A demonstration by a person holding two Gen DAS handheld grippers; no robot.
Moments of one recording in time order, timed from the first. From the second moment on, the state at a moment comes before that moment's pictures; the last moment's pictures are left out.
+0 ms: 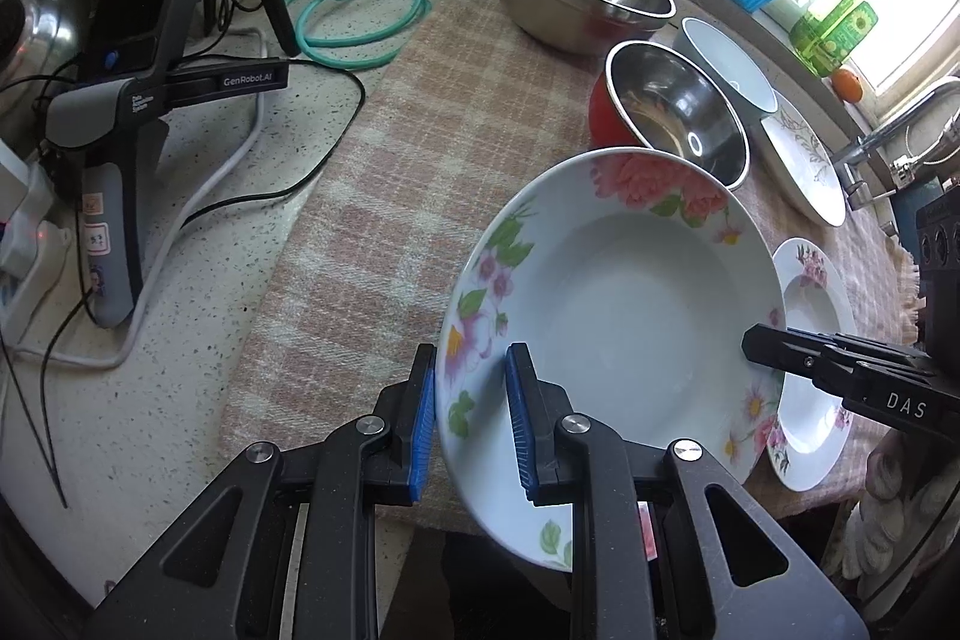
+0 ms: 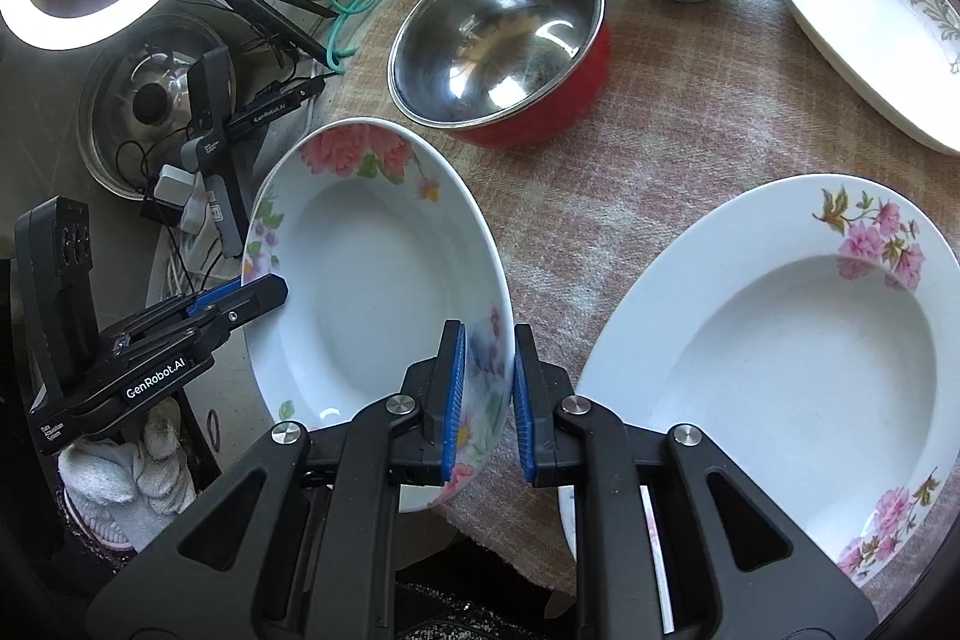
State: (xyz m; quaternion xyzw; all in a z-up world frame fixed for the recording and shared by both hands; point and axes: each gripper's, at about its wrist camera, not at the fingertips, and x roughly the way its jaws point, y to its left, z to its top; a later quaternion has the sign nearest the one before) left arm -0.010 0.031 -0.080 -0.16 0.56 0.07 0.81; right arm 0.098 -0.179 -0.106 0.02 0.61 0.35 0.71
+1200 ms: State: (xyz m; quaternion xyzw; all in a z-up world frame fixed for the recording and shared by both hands) left arm 0.050 -0.126 -0.076 -0.09 0.57 -0.05 0.81; right arm 0.110 -0.357 -0.107 0.10 0.63 0.25 0.73
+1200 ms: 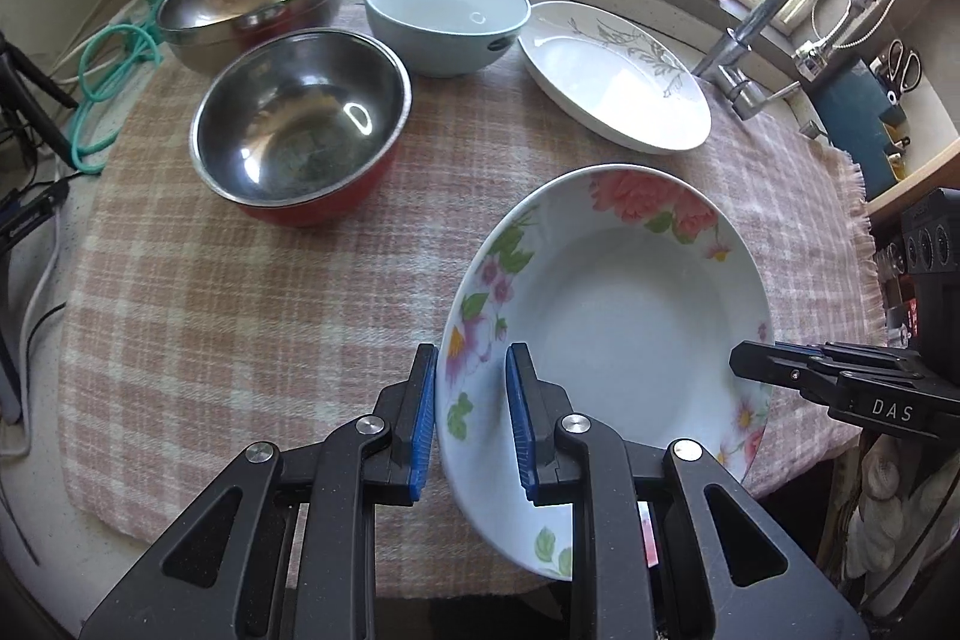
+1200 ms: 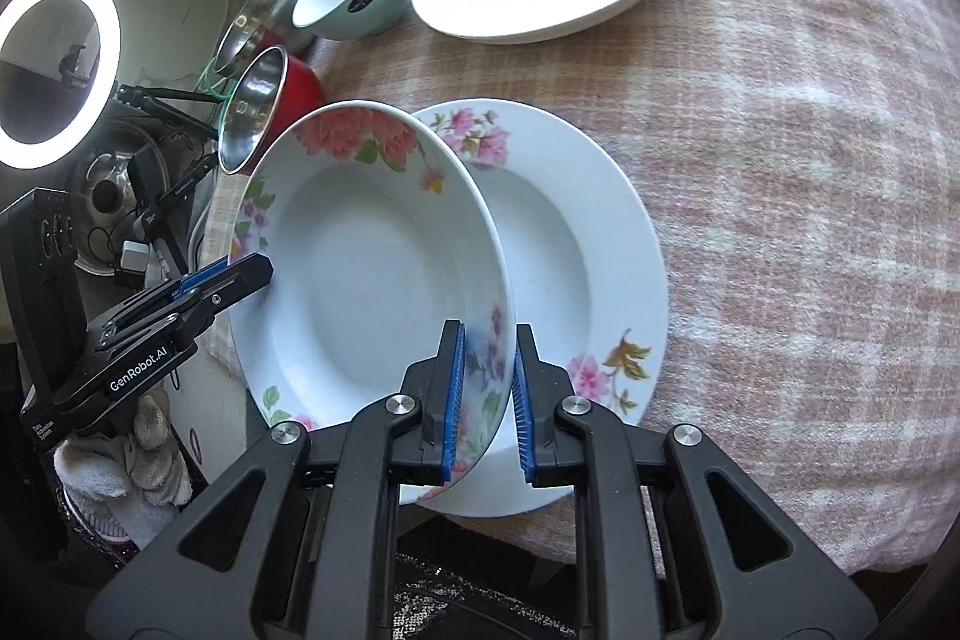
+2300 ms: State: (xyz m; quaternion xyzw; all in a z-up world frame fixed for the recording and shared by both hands) left arm 0.062 -0.155 -0.090 -0.05 0.58 -0.04 0.81; right arm 0.104 -0.348 -0.108 -0.04 0.60 0.22 0.76
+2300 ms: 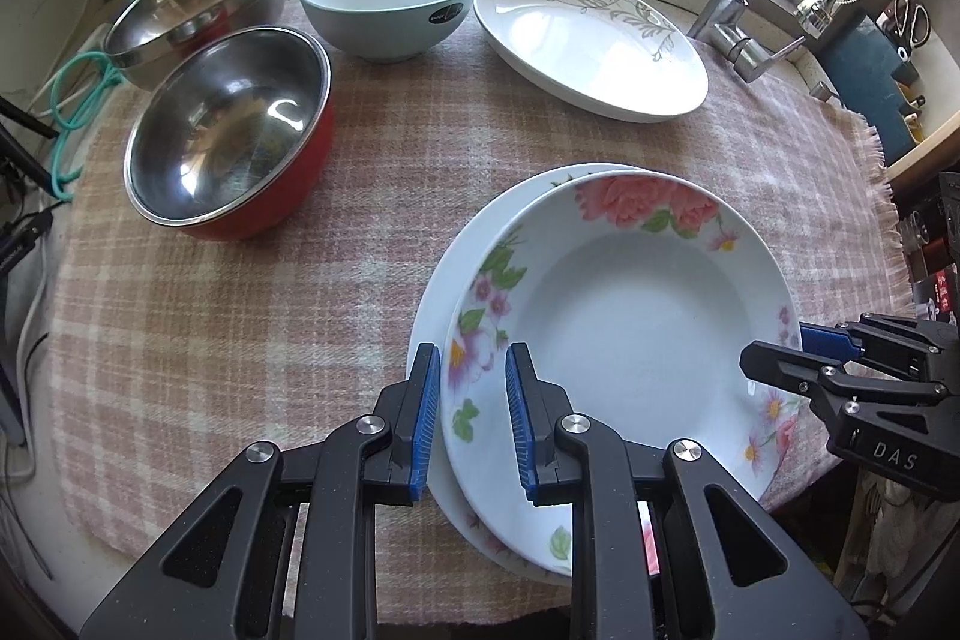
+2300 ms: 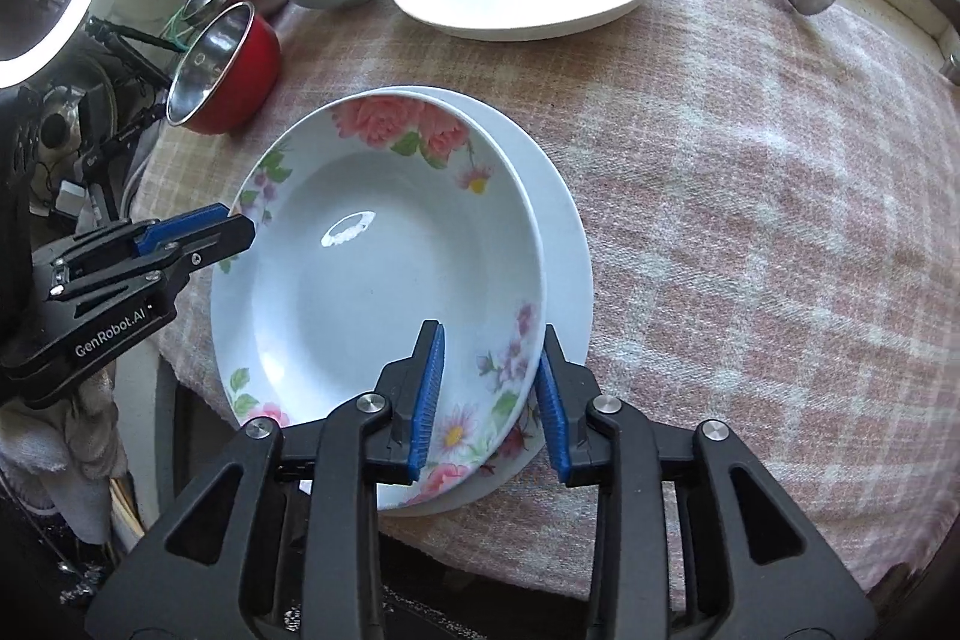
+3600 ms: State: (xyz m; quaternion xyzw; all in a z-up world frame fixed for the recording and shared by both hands) left arm 0.157 -0.153 -0.079 -0.17 0.54 -0.03 0.82; right arm 0.232 -0.415 -0.062 0.01 0.49 0.21 0.84
